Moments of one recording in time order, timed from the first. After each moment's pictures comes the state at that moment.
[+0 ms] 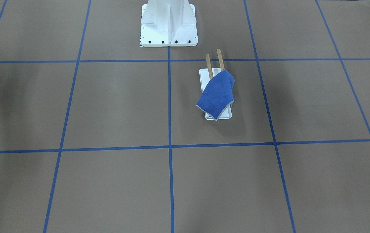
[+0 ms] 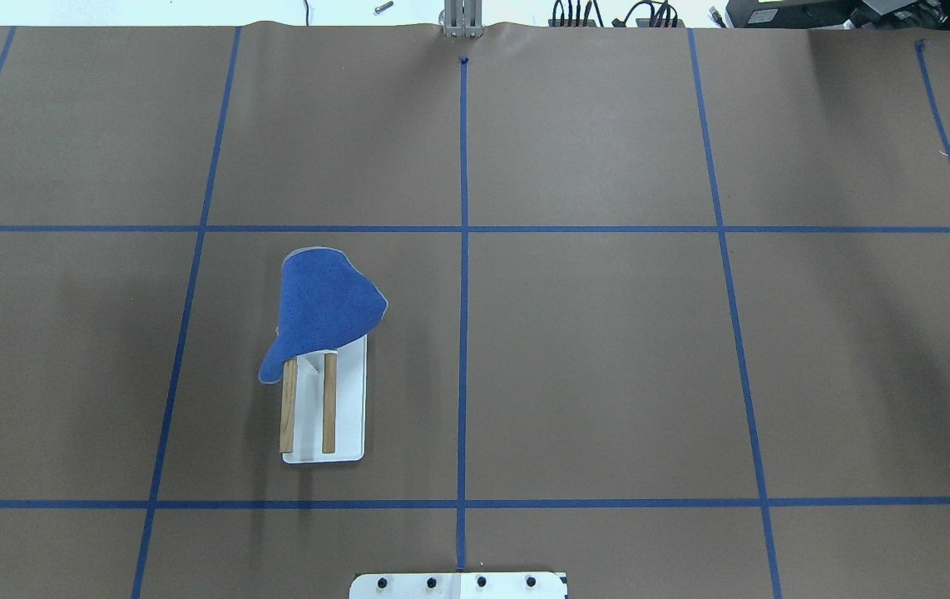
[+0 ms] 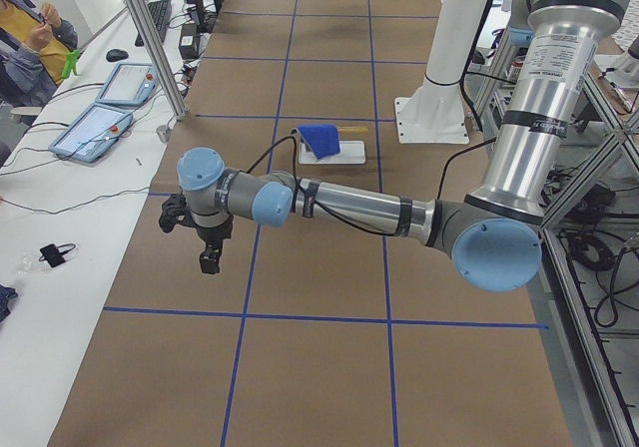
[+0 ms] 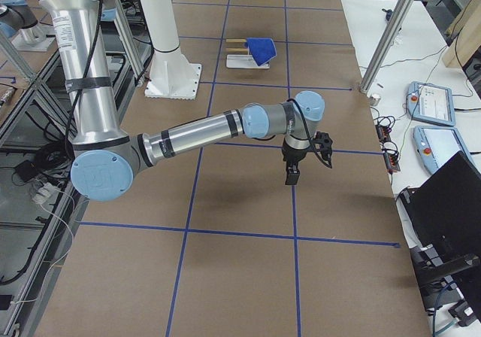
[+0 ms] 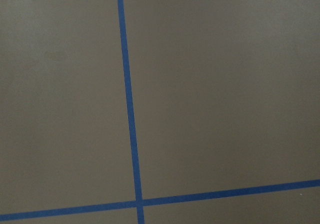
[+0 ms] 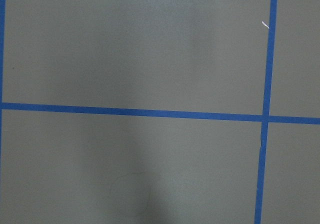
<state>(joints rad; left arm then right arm) -1.47 -1.82 -1.52 -1.62 -2.33 -0.14 1.37 -1.43 1.74 -1.74 2.32 0.19</state>
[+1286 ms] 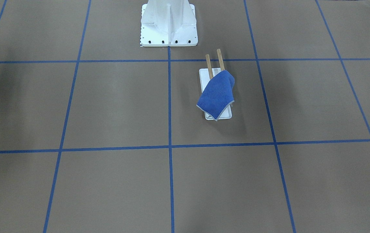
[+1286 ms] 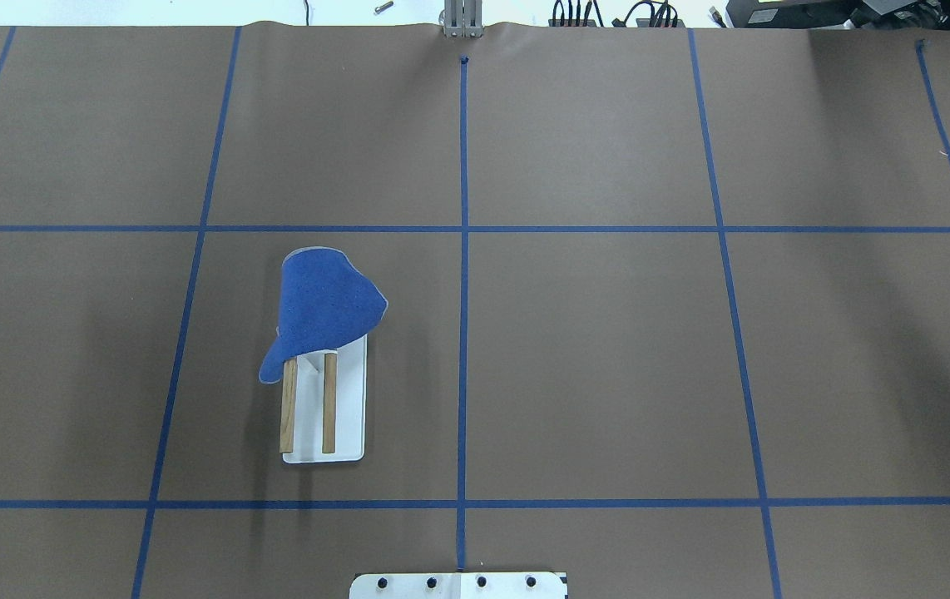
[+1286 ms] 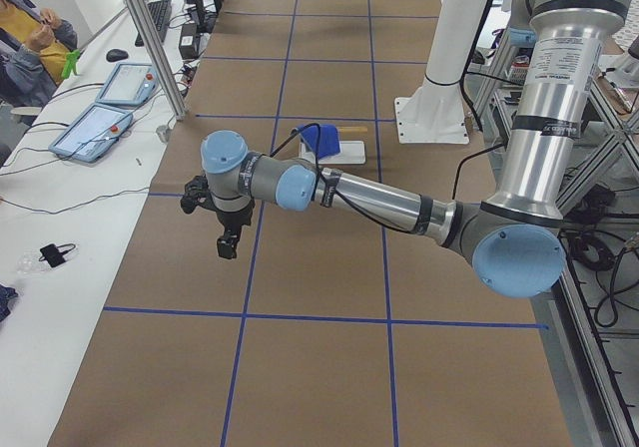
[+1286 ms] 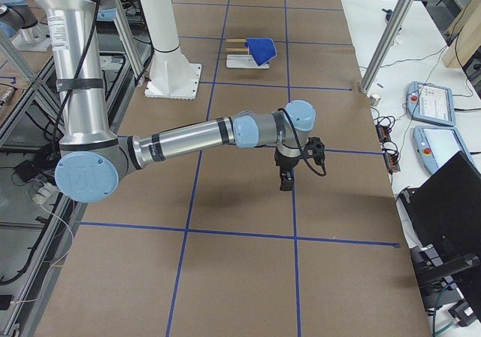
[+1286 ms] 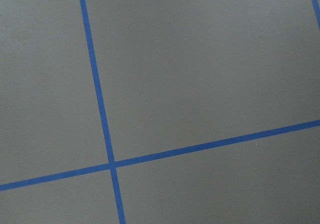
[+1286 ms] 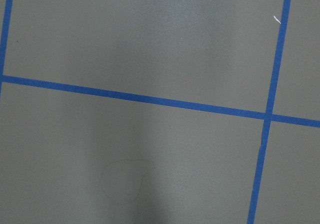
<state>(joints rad) -1.46 -1.74 -1.67 -1.59 -2.34 -0.06 1.38 -1.49 1.75 -1.67 2.34 0.12</state>
